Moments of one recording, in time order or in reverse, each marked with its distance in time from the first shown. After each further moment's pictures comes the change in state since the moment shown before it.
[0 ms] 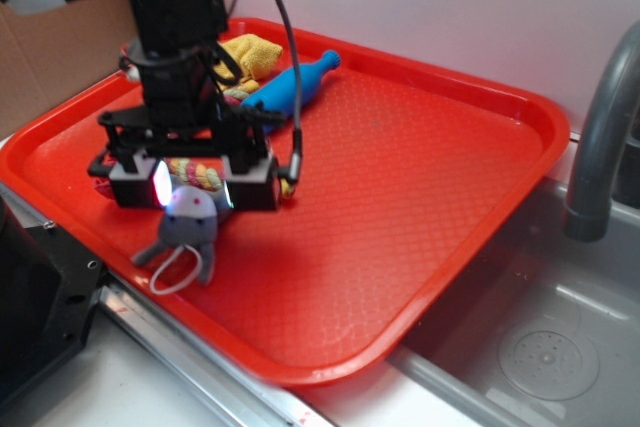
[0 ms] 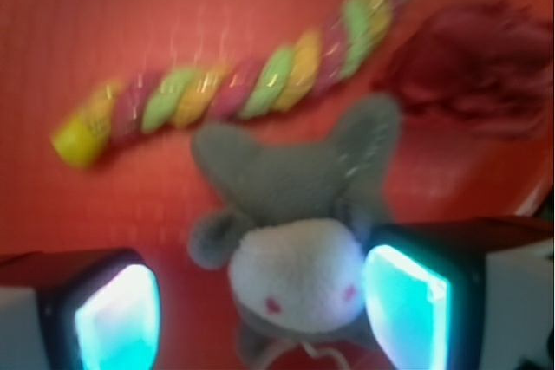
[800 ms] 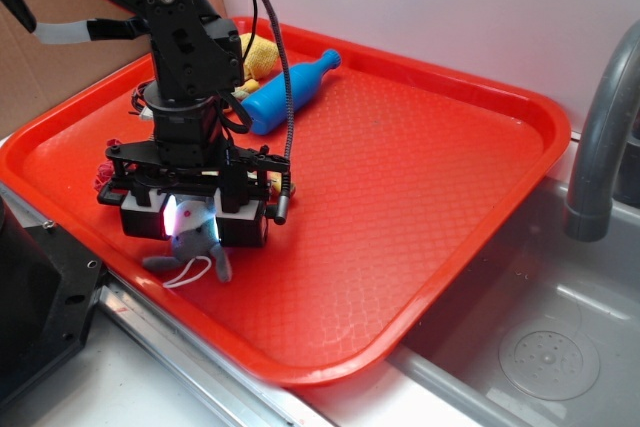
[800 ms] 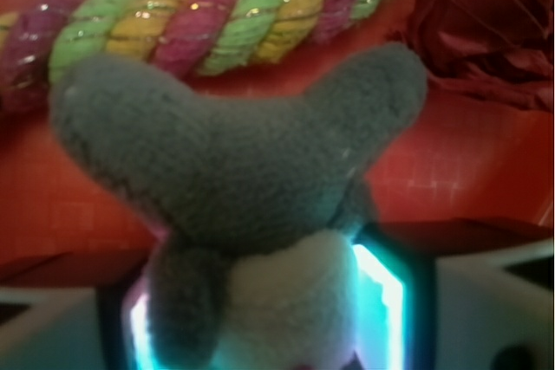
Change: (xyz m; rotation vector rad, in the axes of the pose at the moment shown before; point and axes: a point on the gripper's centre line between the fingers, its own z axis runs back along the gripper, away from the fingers) arm 0.003 0.007 -0.021 0.051 0.017 0.039
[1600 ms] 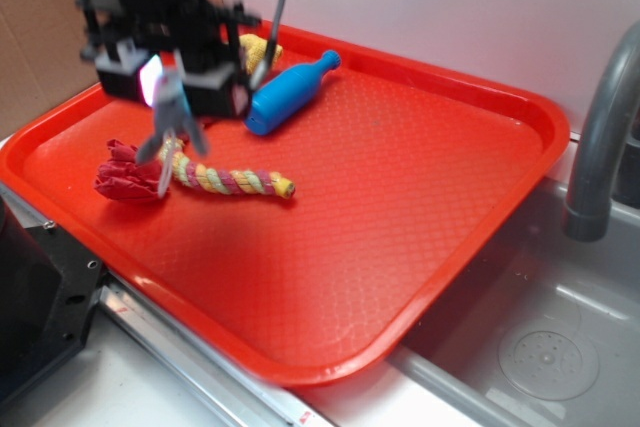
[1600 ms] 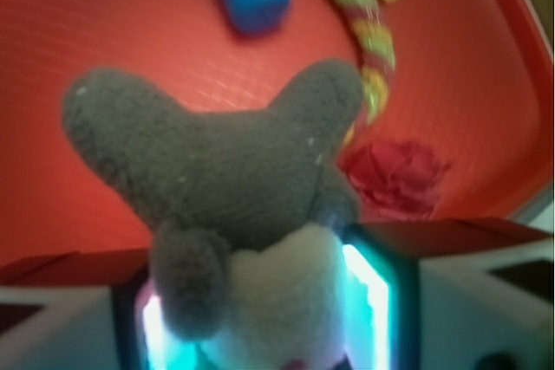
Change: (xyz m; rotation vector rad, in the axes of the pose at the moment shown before) arm 0.016 0.005 0.111 -0.062 -0.101 -0.326
